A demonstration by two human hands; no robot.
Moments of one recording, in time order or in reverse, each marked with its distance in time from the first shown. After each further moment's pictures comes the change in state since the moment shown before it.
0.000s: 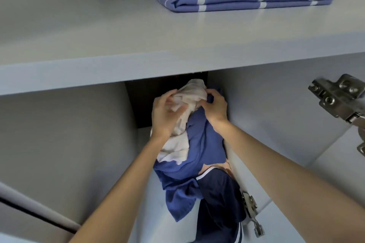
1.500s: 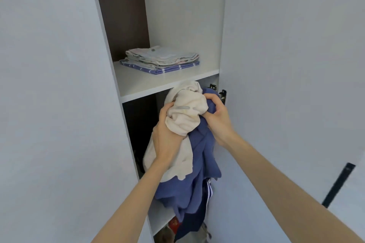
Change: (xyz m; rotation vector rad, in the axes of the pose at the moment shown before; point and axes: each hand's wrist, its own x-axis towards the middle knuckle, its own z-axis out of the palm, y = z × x) left_hand -0.174 0.185 -0.135 -0.227 -0.336 0.290; right_hand -0.304 -0.217 -0.118 0.239 0.304 -0.220
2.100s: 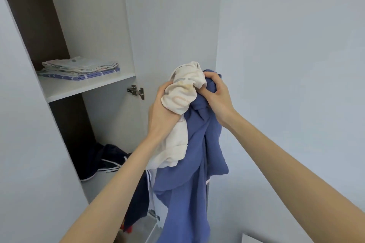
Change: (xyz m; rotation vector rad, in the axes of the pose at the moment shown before) left_hand -0.134 0.216 0.048 -0.292 -0.401 0.165; right_hand -0.176 -0.191 -0.168 -0.230 0.294 -0.177
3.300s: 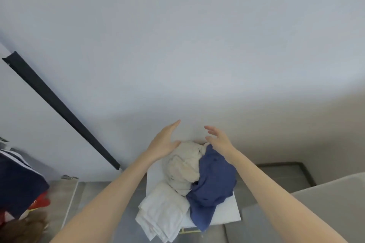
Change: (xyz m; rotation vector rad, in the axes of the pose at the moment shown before) left_hand -0.266 -0.058 0.400 0.232 -1.229 -0.242; right_hand -0.349 0.161 -0.422 -0.400 0.349 1.072
